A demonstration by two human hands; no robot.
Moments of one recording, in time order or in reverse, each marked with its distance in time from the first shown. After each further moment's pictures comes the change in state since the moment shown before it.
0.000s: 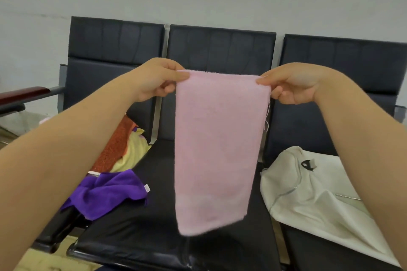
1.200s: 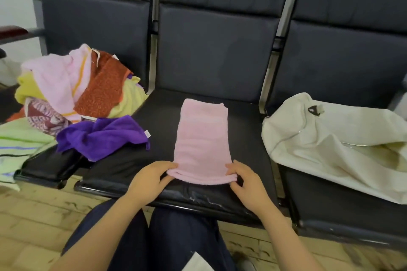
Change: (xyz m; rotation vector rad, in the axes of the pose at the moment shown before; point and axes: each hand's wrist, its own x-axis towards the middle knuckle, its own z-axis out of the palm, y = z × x) left_hand -0.186 -0.298 0.143 0.591 0.018 -0.072; right_hand -0.016 0.355 0.177 -0.473 0.240 -0.219
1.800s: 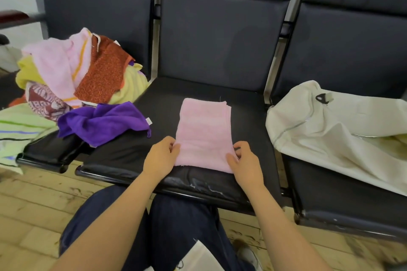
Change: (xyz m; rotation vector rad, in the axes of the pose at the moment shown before) left_hand 0.032 0.036 0.007 -0.151 0.102 -0.412; right_hand 0.028 -0.006 0.016 0.054 0.170 0.255
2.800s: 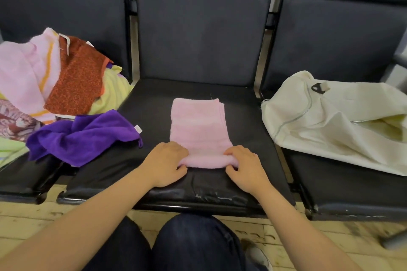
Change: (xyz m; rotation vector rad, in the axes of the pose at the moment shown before) left_hand 0.037 -0.005 -0.011 0.606 -0.335 0.729; right_hand 0.004 0.007 0.006 -0.300 -0.075 -0.259
